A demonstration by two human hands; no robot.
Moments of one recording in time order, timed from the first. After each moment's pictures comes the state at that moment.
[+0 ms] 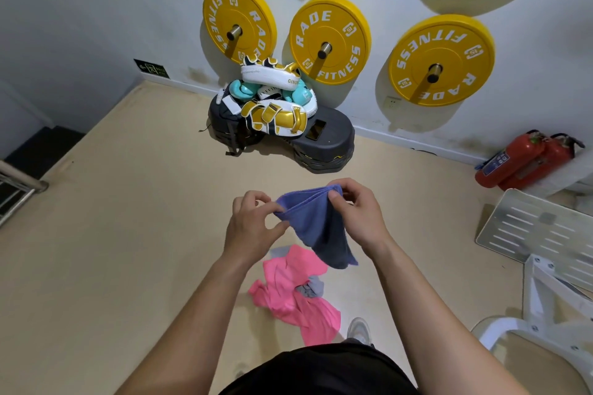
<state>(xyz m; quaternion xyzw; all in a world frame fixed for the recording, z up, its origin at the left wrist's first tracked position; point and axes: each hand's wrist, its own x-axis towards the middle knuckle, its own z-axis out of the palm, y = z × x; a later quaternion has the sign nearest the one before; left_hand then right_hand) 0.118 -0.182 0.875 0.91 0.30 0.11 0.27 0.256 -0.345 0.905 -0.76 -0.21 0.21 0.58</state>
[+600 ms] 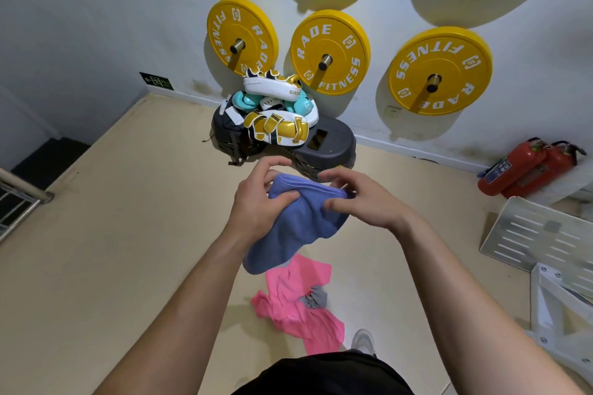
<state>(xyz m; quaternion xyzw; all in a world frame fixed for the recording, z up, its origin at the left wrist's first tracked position) 0.145 -0.182 0.962 0.80 0.23 0.19 0.53 0.296 -0.346 0.959 -0.77 -0.37 0.32 0.40</state>
